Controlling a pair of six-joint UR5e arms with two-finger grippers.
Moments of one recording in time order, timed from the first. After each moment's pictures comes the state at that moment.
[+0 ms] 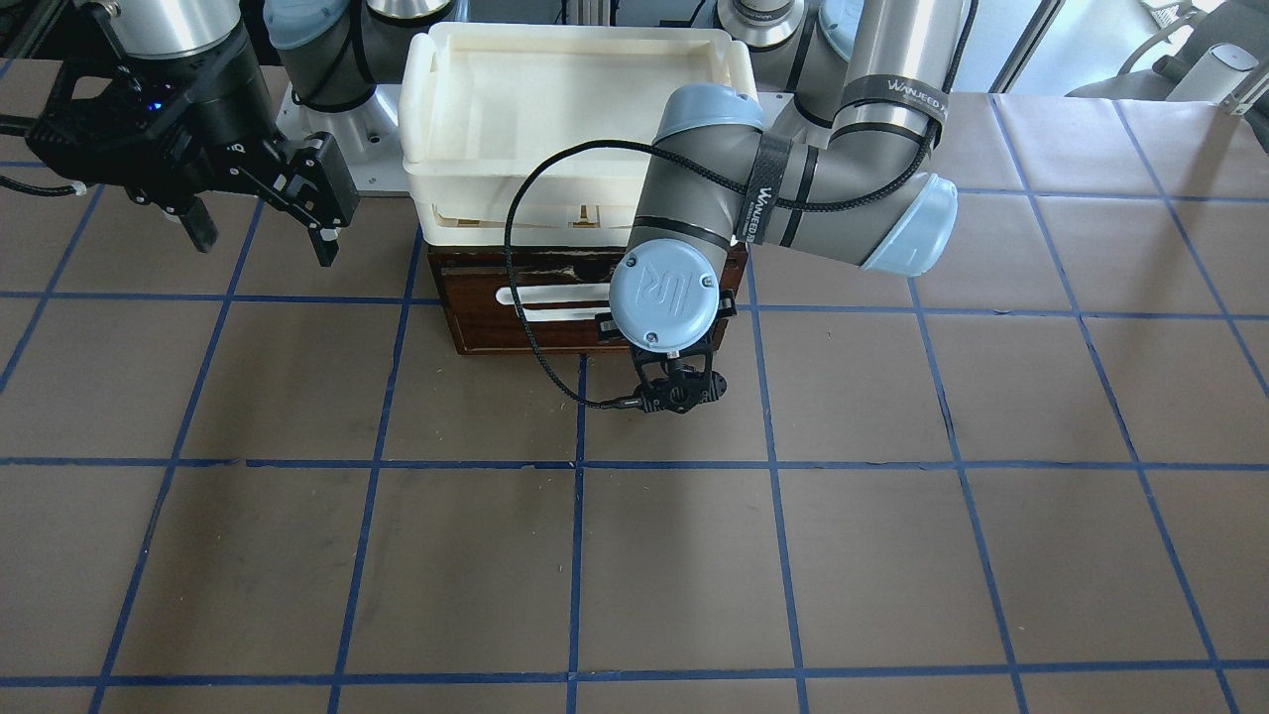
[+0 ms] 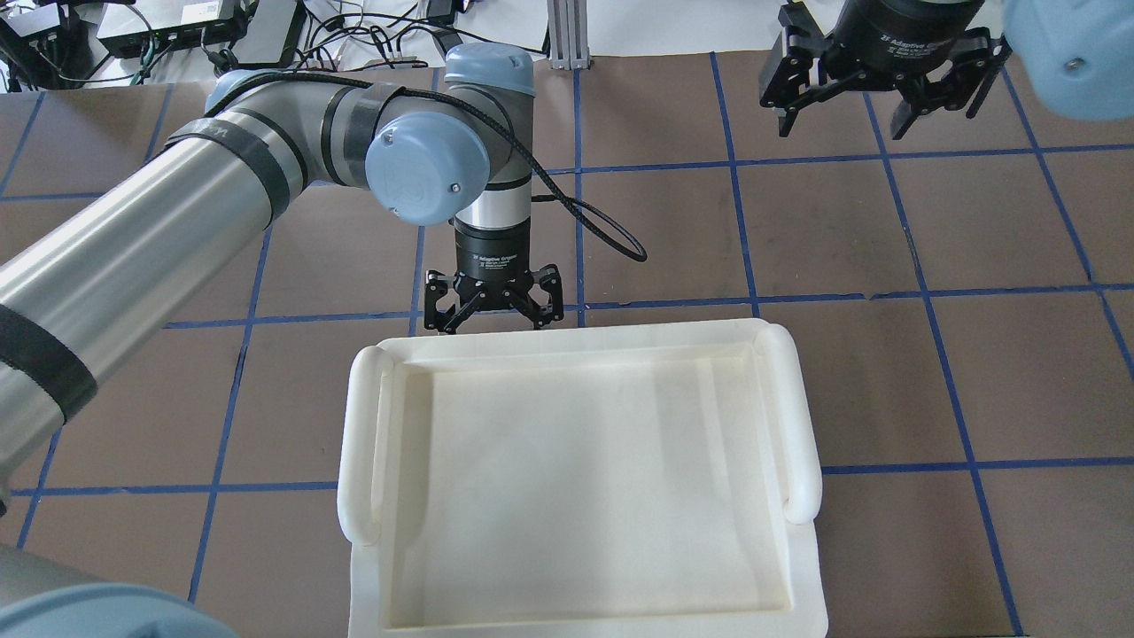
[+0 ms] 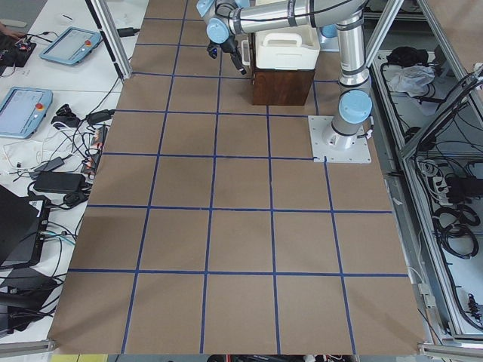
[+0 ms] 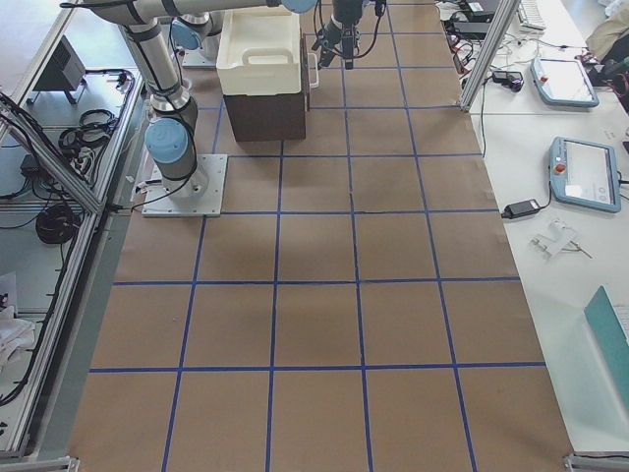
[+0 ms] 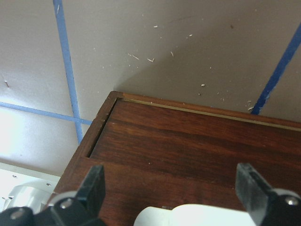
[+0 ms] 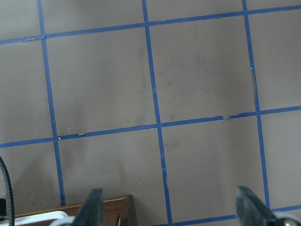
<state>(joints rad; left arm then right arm) -1.87 -1.99 -1.50 -1.75 1.54 -0.46 1.61 -1.56 1.47 -1.63 -1.60 0.15</state>
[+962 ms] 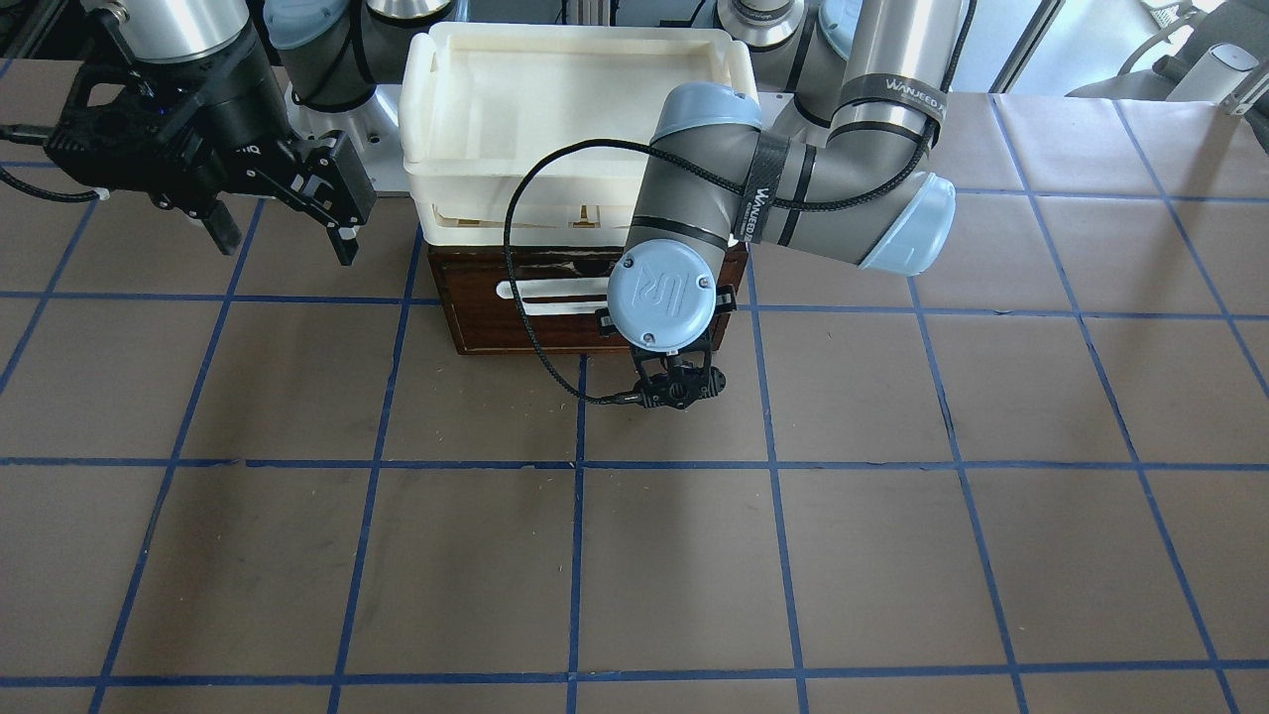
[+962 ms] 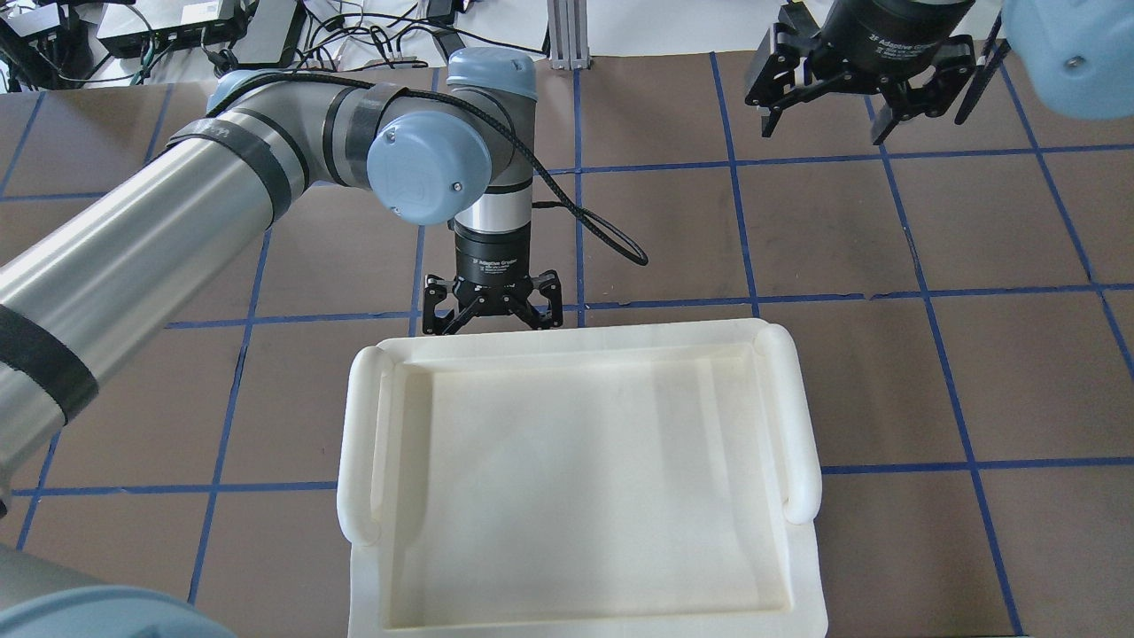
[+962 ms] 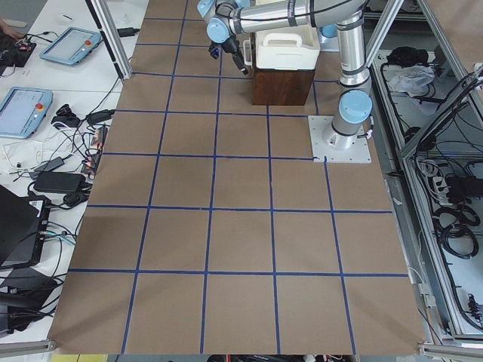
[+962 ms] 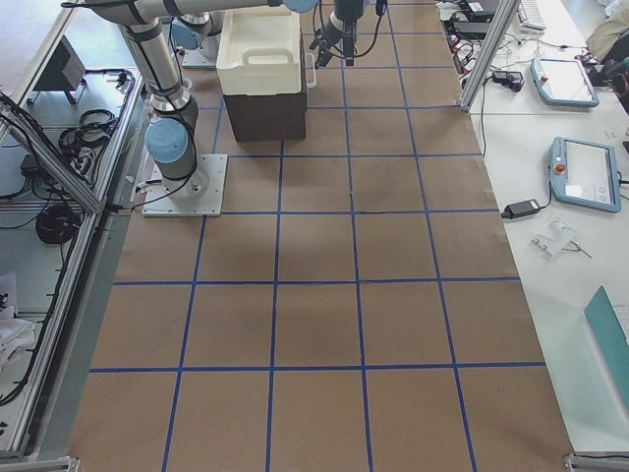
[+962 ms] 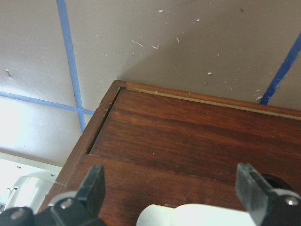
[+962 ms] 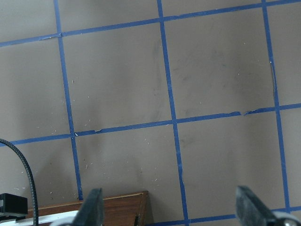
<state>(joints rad) -1.87 -1.99 -1.50 -1.77 1.54 -0.46 1.61 -1.56 1.47 -1.62 -1.55 0.16</state>
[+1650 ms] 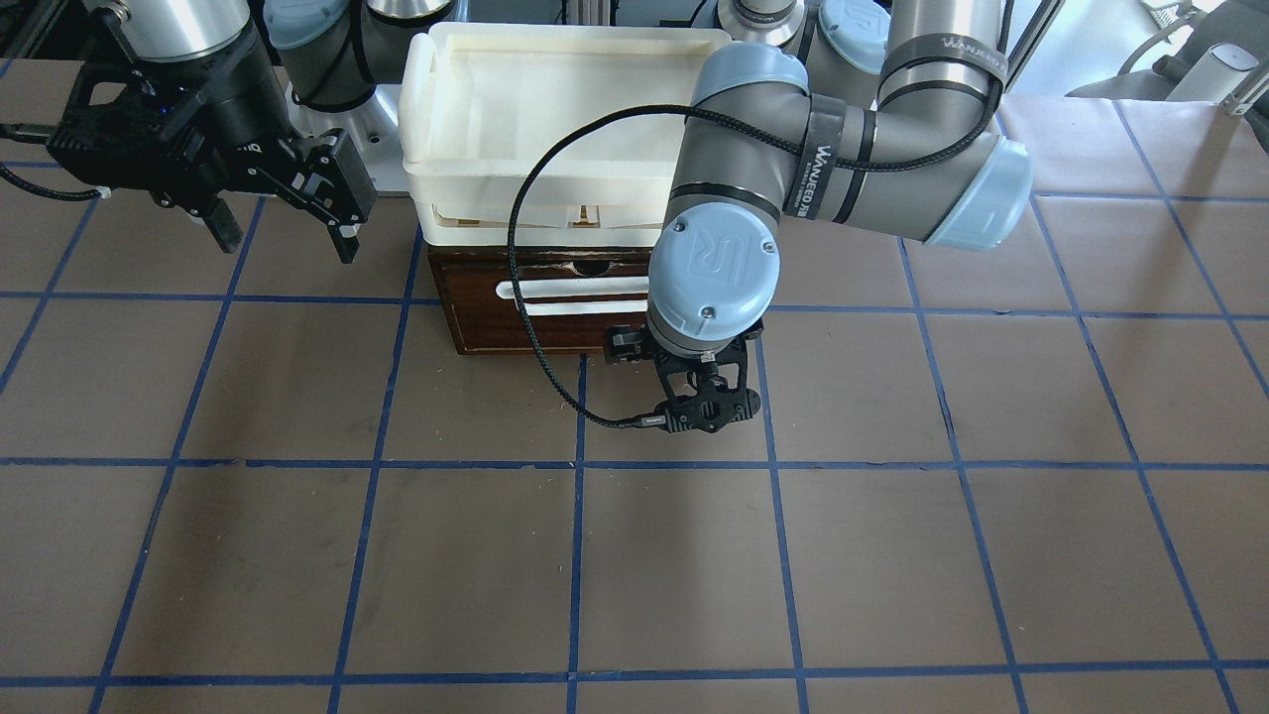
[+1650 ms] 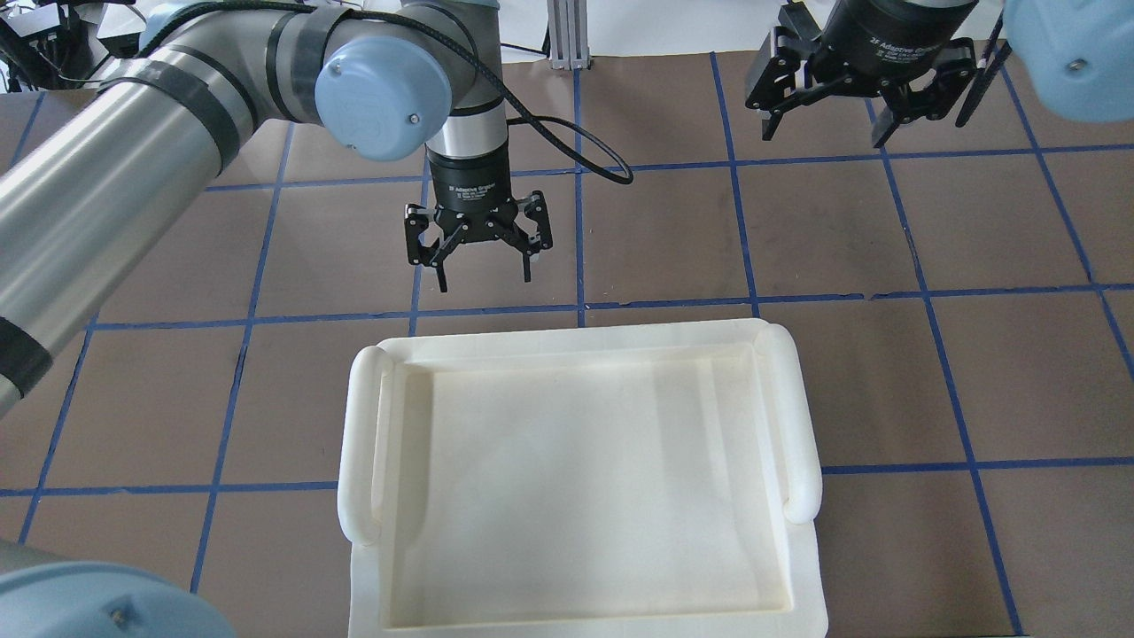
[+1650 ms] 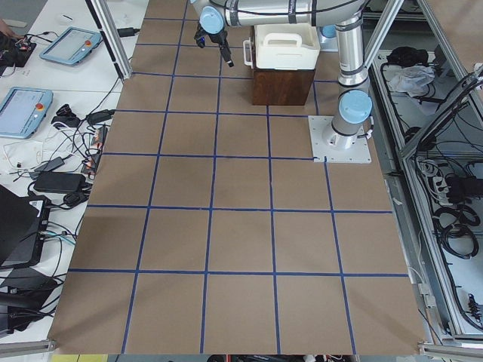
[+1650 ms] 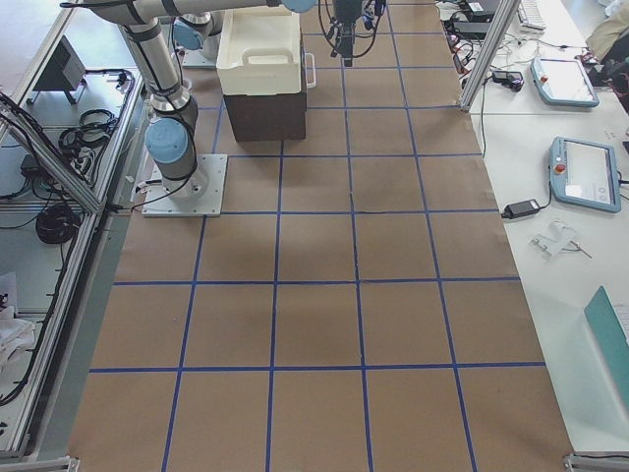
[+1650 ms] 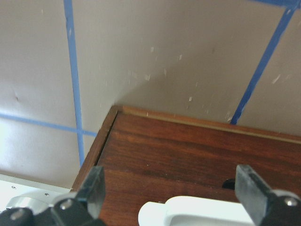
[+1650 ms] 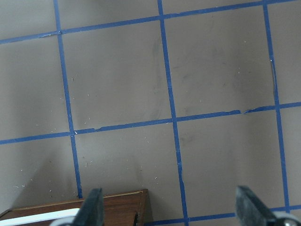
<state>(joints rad) -1.80 -1.98 -1.35 -1.71 1.53 -0.38 1.61 -1.56 1.48 -1.62 -1.55 0.15</state>
